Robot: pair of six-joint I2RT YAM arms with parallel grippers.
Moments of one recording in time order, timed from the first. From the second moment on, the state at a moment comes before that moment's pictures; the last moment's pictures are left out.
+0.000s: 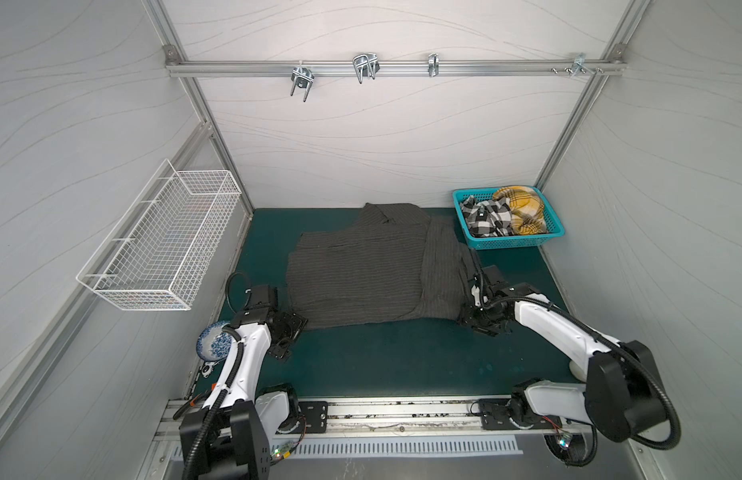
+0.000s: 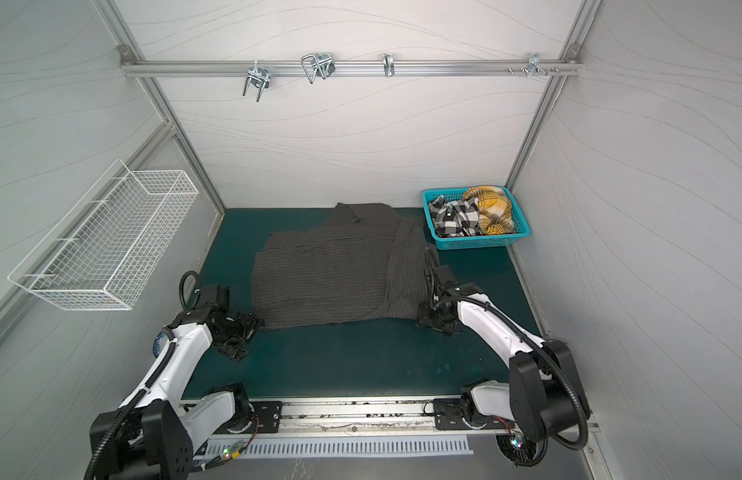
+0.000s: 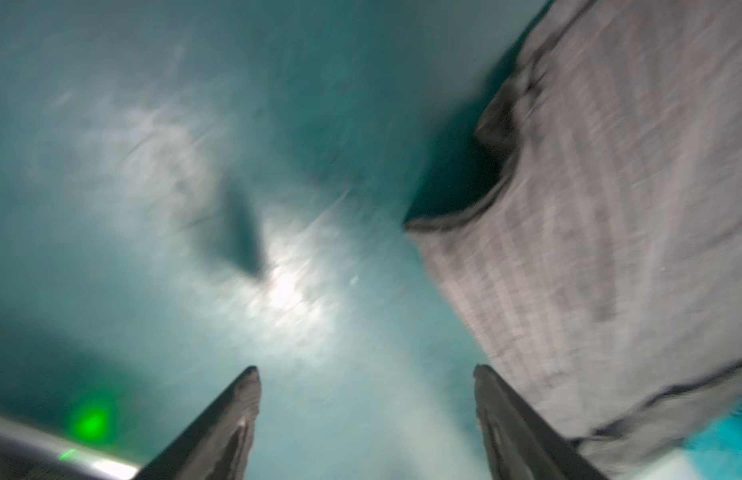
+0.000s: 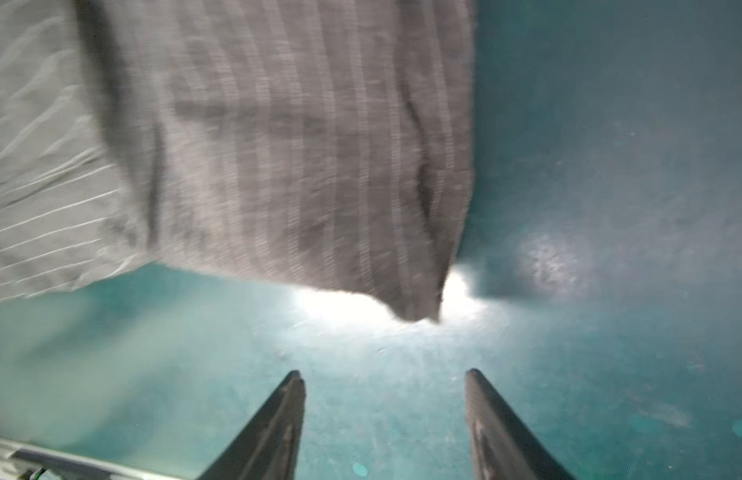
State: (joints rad) left arm 0.27 1.05 0.59 -0.85 0.26 -0.93; right arm 0.40 1.25 0.75 -0.80 -0.20 0.55
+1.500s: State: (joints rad) left arm 0.31 1.20 0.63 -0.81 0.36 -0.82; right arm 0.29 1.48 0.86 -0.72 -0.28 0.45
